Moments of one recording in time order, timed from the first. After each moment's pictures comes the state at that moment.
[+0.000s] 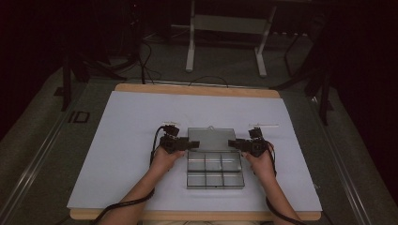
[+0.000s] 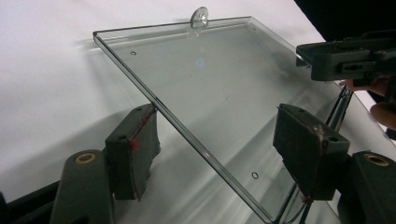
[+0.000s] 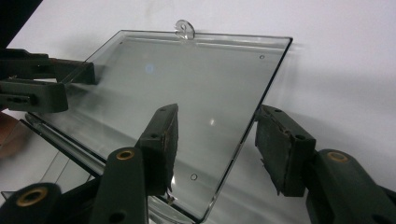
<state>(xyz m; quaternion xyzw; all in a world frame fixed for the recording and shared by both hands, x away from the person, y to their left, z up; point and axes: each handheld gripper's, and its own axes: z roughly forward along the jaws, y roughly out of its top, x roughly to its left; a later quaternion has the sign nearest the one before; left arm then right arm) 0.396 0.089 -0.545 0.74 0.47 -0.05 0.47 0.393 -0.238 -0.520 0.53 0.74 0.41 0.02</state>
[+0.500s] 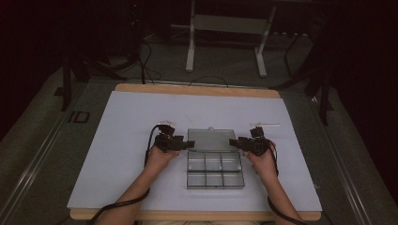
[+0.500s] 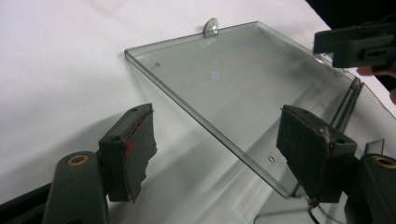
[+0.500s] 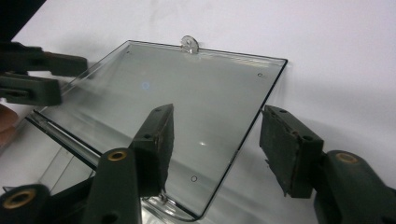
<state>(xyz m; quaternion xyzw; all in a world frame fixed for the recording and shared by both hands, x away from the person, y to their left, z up) 0.392 0.105 -0.538 0.76 0.45 -0.01 0.47 0.391 -0.241 -0.512 0.51 0.75 0.42 0.04</state>
